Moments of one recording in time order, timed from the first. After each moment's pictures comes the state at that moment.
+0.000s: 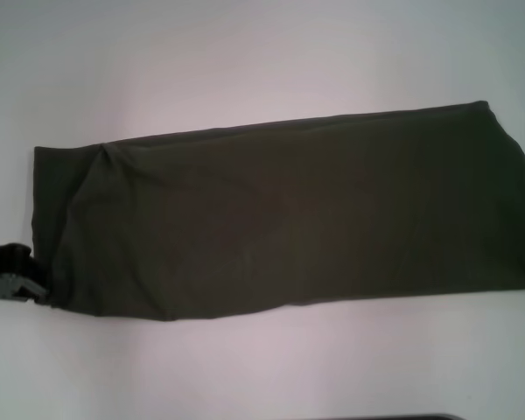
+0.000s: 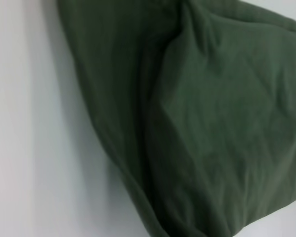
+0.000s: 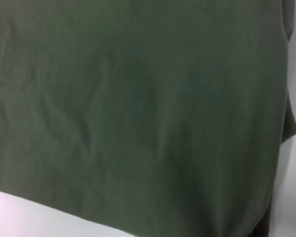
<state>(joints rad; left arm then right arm) -0.50 -2.02 -2.45 -0.98 -0.58 1.91 -2.61 0.58 1.92 -0.61 -0.76 -2.78 -1.76 2.41</state>
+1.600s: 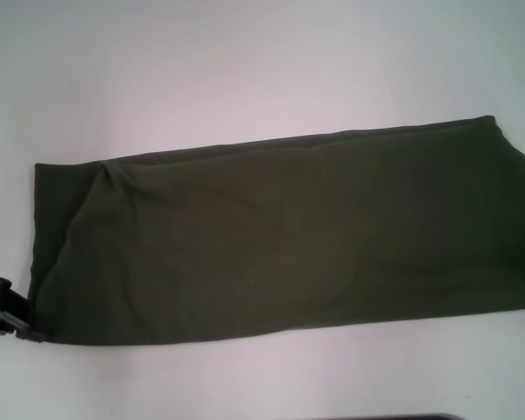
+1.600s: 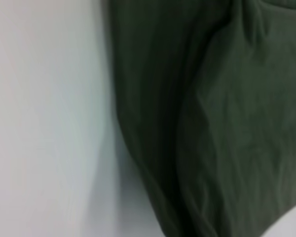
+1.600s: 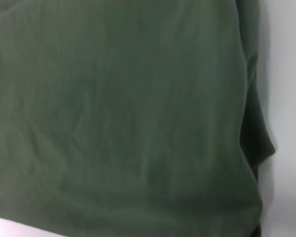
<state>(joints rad) -0.49 -2.01 -2.48 -0.97 -0.50 1.96 -2.55 0.56 1.91 -0.52 -0.76 -2.82 -1.79 2.41</state>
